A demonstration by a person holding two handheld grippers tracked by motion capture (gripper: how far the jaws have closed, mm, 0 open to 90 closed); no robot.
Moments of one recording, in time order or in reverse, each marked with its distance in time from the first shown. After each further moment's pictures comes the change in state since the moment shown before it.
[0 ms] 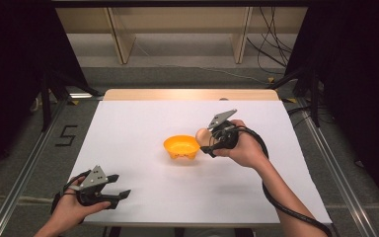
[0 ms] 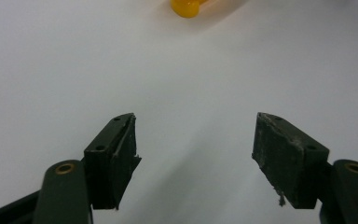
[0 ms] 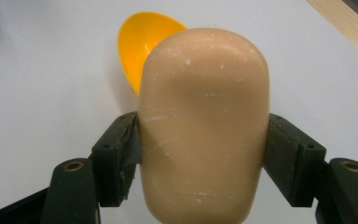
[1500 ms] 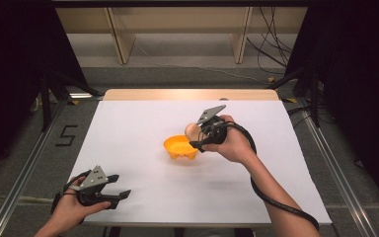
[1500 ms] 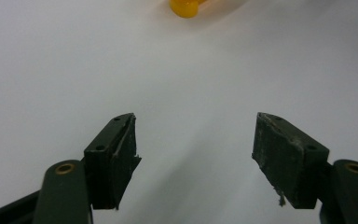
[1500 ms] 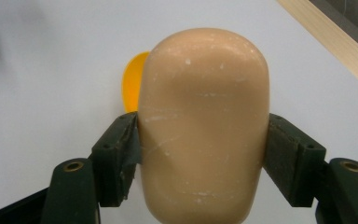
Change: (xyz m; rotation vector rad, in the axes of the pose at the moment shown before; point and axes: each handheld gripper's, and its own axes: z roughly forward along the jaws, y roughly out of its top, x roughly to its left) left arm 0.002 0.000 0.000 0.003 -0.001 0.035; right arm 0.004 0.026 0.017 -0.039 0.024 -0.023
